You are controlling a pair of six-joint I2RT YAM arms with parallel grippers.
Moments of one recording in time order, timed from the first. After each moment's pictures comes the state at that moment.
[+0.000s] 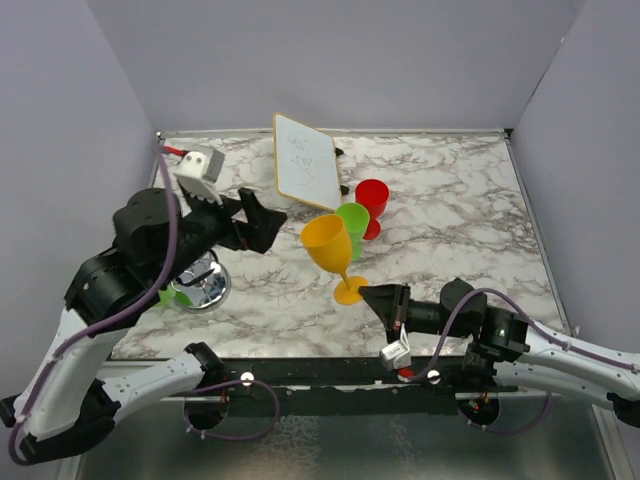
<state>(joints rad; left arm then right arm) -0.77 0.85 1.55 -0.89 -0.18 -0.39 1.17 0.62 0.50 -0.11 -0.22 -1.40</state>
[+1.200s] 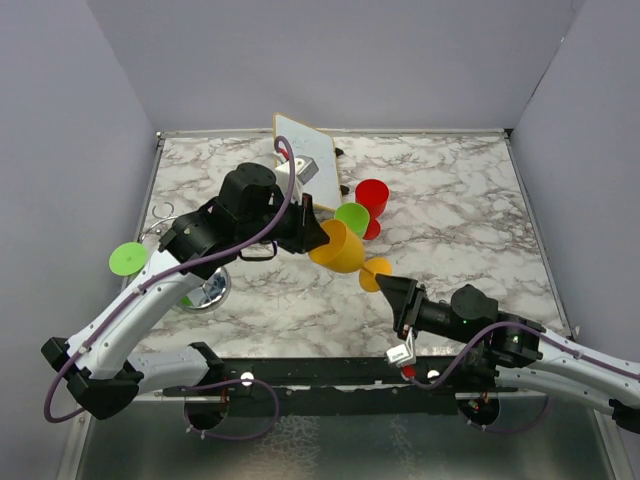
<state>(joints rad) -0.77 1.15 1.41 -0.77 0.29 -0.44 1.16 0.46 0.45 -0.24 0.02 -1.74</state>
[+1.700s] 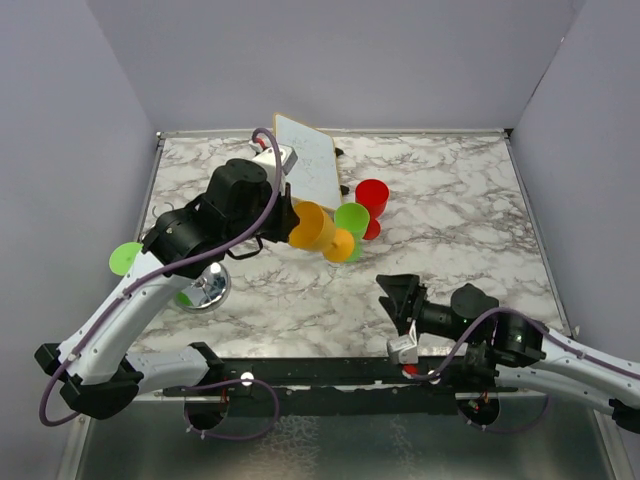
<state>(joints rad) -0.77 1.15 1.53 -0.92 -0.03 -0.36 1.16 0.46 0.47 -0.32 -0.03 -1.42</state>
